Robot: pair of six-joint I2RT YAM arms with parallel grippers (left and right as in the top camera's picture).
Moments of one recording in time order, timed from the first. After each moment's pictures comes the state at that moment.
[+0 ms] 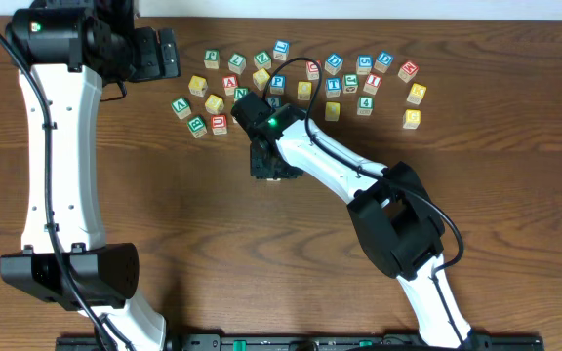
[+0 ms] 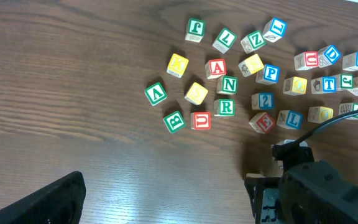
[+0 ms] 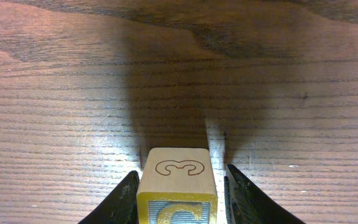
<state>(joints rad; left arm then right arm) 0.02 1.86 2.17 -1.36 0.12 -0.12 0.72 2.30 1.82 -0.95 0.03 0.71</state>
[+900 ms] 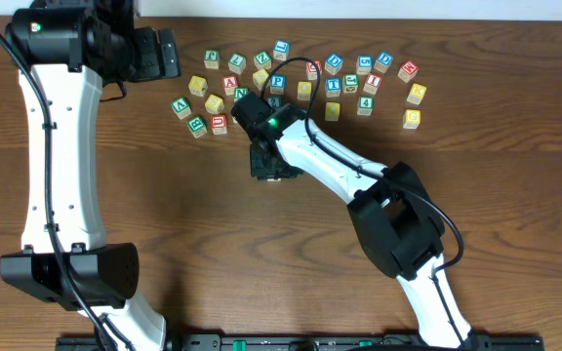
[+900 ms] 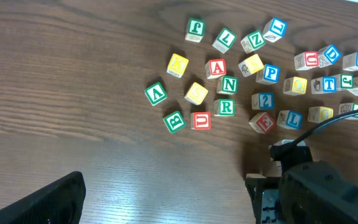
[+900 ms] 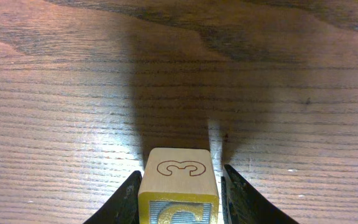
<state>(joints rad) 0.02 1.86 2.17 -1.36 0.12 -0.12 0.72 2.30 1.82 -0.95 0.03 0.66</state>
